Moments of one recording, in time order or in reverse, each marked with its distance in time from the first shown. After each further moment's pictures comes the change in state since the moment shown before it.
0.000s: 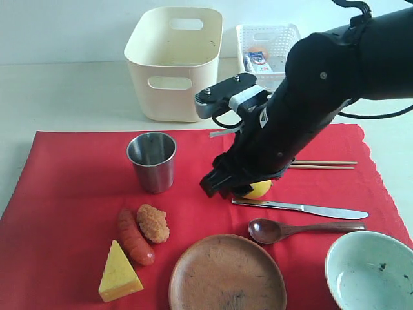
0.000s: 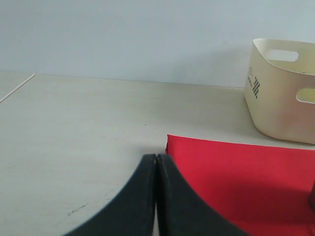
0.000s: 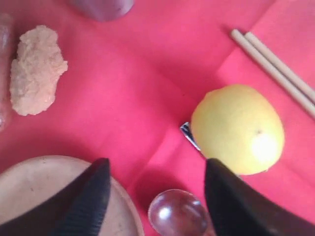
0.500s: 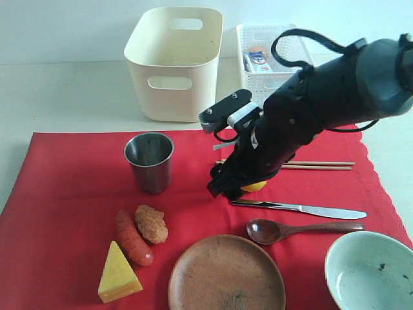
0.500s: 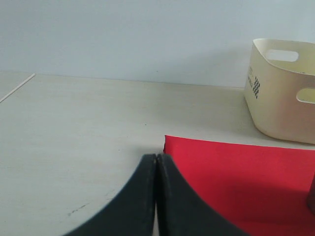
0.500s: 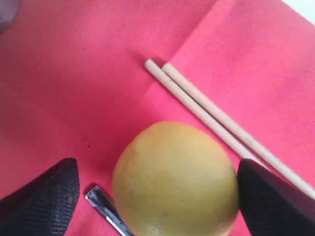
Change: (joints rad) left arm 0.000 0.000 0.000 0.000 0.000 0.000; right arm -0.040 0.214 -0.002 -0.291 -0.240 0.192
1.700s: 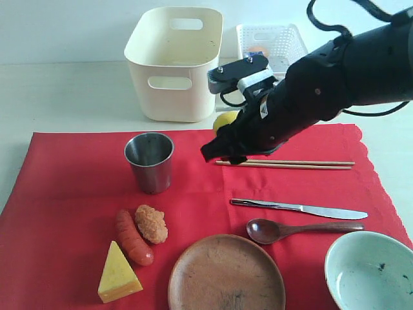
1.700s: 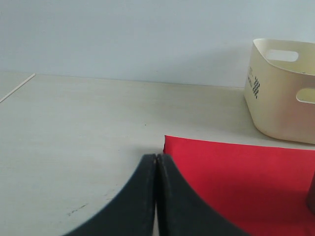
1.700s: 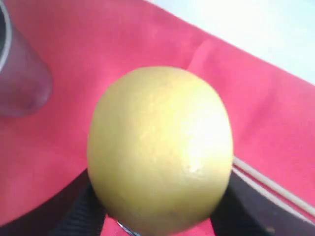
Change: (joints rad) left arm 0.000 0.000 0.000 0.000 0.000 0.000; right arm -0.026 -0.132 0.004 0.110 -0.041 0.017
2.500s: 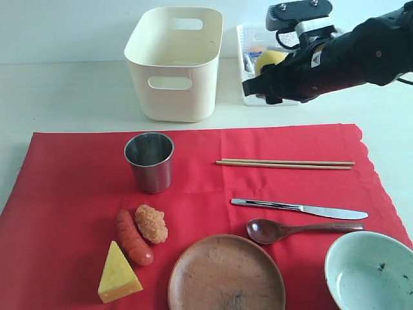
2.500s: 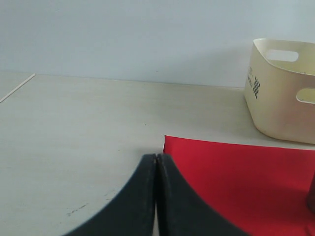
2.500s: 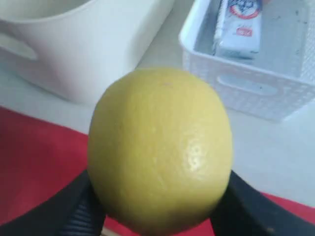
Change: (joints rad) left arm 0.000 0.000 0.000 0.000 0.000 0.000; right arm -0.223 -0.056 0.000 -0.014 -0.214 0.000
